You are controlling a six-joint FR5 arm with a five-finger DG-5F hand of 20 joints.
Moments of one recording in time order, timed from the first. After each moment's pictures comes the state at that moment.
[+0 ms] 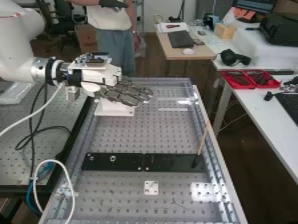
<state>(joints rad) 1.71 -1.62 -2.19 -2.56 -1.33 -0.80</state>
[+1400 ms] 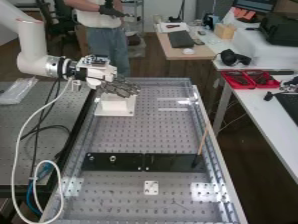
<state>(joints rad) 2.14 -1.66 -2.30 -2.54 -0.99 -0.65</state>
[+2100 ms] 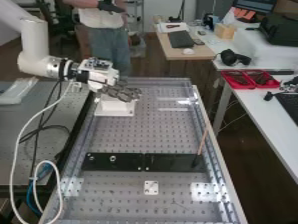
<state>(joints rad) 2.09 -1.68 -2.26 -2.61 -1.03 -0.61</state>
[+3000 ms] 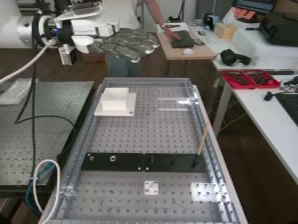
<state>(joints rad) 1.73 -1.47 -2.04 -2.74 -1.28 -0.76</state>
